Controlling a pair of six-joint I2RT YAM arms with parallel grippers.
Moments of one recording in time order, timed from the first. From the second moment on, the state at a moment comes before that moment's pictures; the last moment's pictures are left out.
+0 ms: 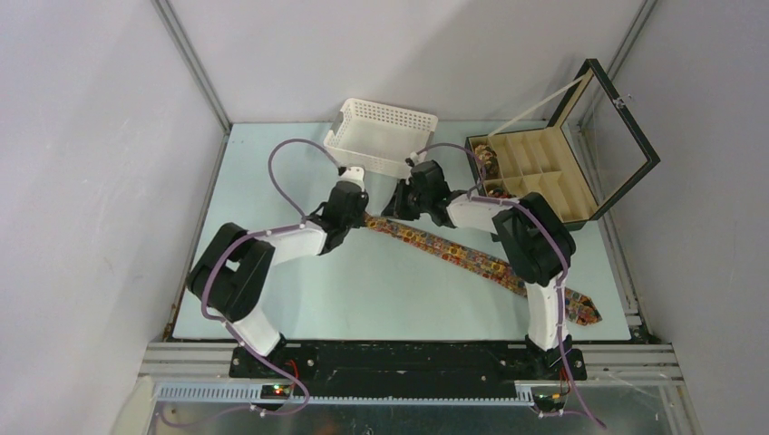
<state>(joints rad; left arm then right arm) -0.54 1.66 0.83 0.21 -0.26 -0.27 0.60 2.04 1.25 0.14 -0.31 0.75</state>
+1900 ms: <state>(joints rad) -0.86 1.92 0.98 0.25 -0.89 0.07 0.45 1.90 1.13 0.15 -0.32 0.72</state>
